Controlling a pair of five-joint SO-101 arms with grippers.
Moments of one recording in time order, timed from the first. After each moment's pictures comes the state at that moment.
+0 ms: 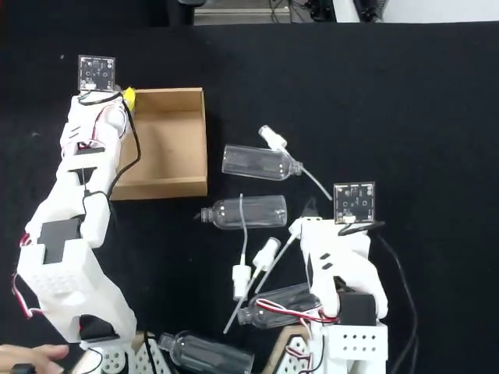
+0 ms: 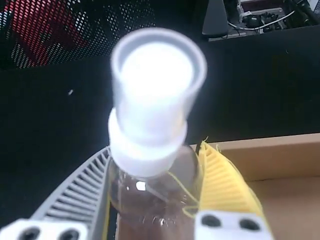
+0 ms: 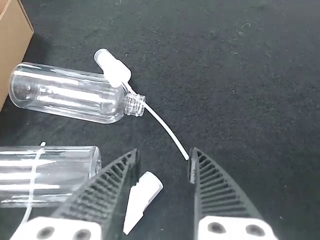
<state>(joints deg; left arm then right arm) -13.6 15.3 25.1 -13.0 -14.0 2.0 -103.1 96.7 49.5 3.6</state>
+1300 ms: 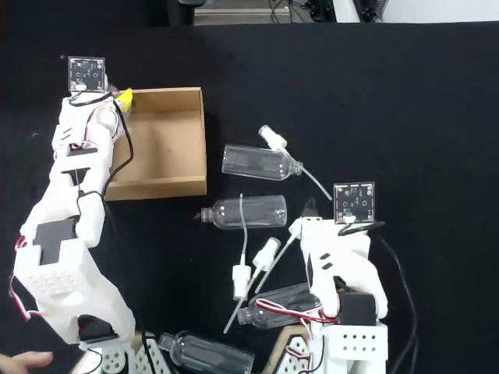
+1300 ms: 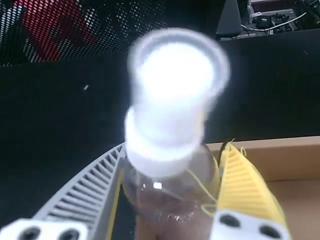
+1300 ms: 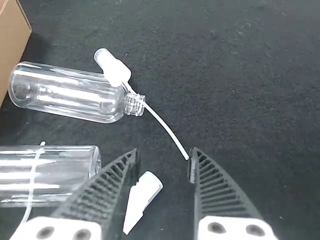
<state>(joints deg) -15.8 15.3 25.0 -13.0 -13.9 2.0 -103.1 96.7 49.5 3.6</state>
